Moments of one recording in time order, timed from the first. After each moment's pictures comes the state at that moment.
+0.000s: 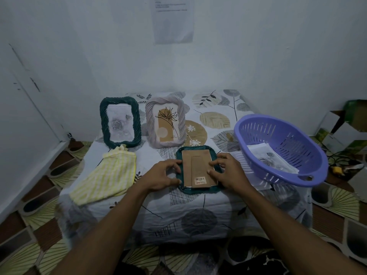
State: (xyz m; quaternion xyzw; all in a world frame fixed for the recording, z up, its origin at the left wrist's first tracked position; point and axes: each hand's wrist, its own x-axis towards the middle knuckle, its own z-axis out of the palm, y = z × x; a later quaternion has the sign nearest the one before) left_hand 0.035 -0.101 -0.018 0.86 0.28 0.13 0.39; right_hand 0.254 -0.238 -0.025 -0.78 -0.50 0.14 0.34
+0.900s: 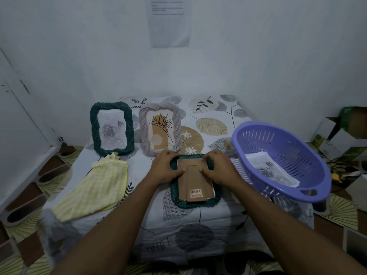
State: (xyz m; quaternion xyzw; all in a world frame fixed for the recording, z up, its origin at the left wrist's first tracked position) left_hand 0.091 -0.067 -0.021 0.88 0.36 0.18 0.27; right_hand 0.269 -0.194 -0.007 -0.78 -0.56 0.09 0.26
